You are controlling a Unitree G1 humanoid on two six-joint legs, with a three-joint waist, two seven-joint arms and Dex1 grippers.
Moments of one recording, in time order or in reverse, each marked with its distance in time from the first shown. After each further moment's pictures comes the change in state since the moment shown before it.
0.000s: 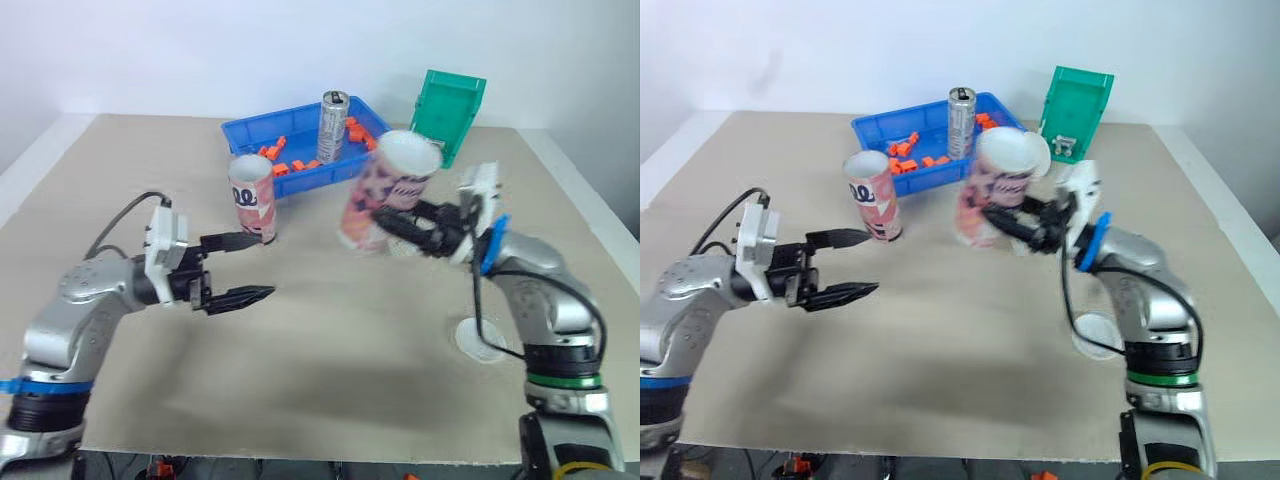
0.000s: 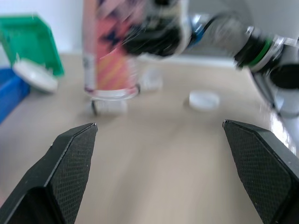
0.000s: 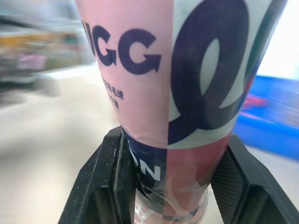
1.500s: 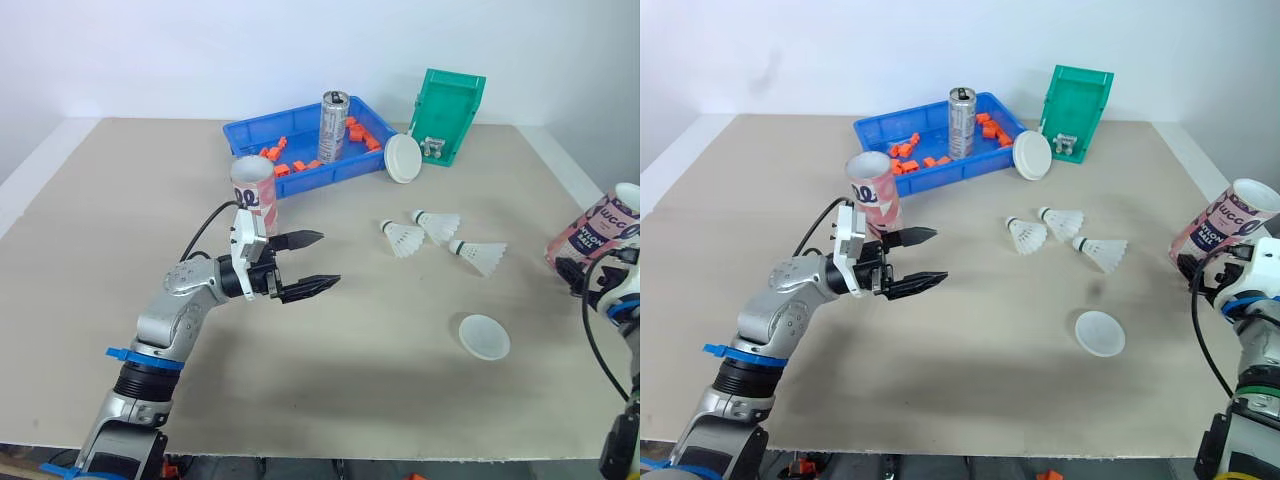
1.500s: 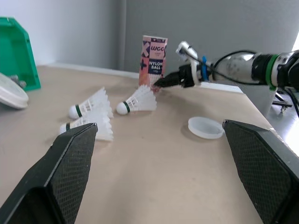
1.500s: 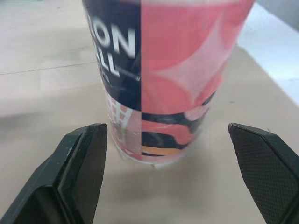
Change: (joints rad) left arm -0.102 -0.246 -0.169 0.215 0.153 -0.122 0.047; right arm 0.108 -0.243 -0.240 0.724 -0.150 -0.236 -0.235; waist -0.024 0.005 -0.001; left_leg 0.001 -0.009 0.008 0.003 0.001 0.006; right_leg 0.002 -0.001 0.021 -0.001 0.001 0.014
